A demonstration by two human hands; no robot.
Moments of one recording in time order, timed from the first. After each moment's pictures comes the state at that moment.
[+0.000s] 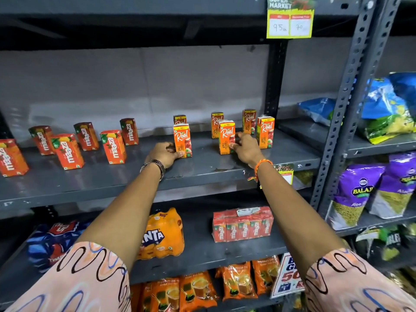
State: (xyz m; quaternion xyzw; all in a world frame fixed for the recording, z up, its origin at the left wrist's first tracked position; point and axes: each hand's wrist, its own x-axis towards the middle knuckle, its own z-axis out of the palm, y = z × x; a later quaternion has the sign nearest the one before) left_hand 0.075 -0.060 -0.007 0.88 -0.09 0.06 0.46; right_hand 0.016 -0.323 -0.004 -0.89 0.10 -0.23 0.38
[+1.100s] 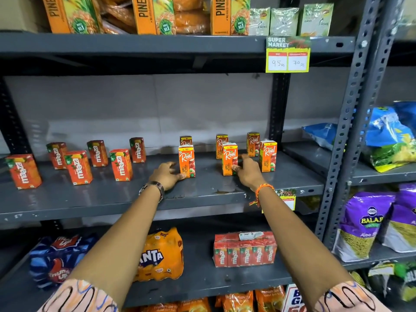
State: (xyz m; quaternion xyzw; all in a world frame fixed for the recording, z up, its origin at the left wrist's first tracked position) left_hand 0.056 -0.053 0.001 0.91 -0.08 0.05 0.41; right_hand 0.007 -0.318 0.003 -0.89 0.09 -0.22 0.39
